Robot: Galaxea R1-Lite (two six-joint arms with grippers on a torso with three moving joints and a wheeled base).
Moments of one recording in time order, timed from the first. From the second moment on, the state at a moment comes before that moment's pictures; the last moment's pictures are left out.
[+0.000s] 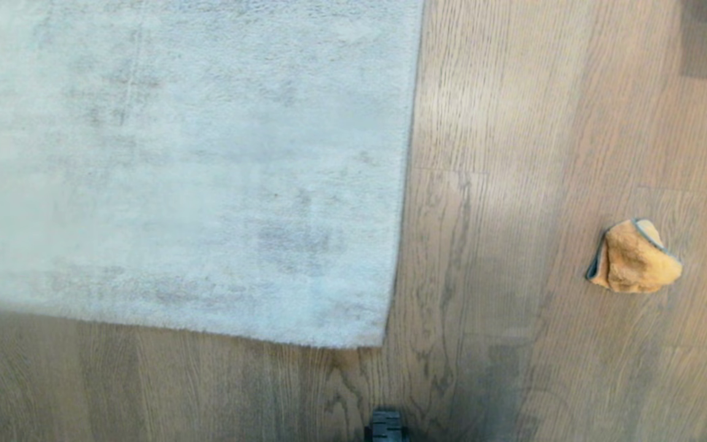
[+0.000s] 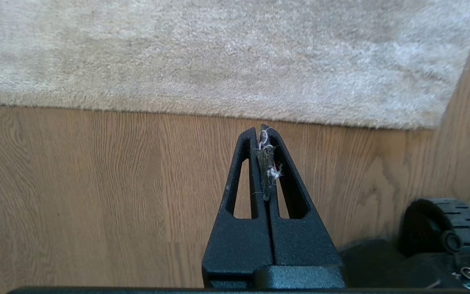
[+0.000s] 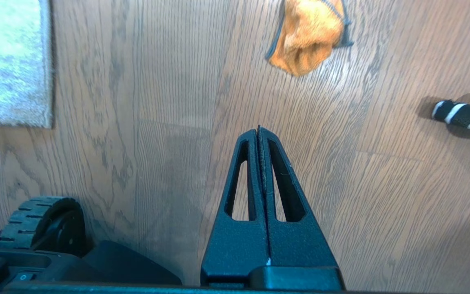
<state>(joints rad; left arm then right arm) -0.01 0.00 0.00 0.00 0.00 0.01 0.00 0.00 0.00 -0.05 0.02 -0.05</state>
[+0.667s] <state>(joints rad) -0.01 0.00 0.00 0.00 0.00 0.00 0.00 0.00 0.00 -0.05 0.02 -0.05</state>
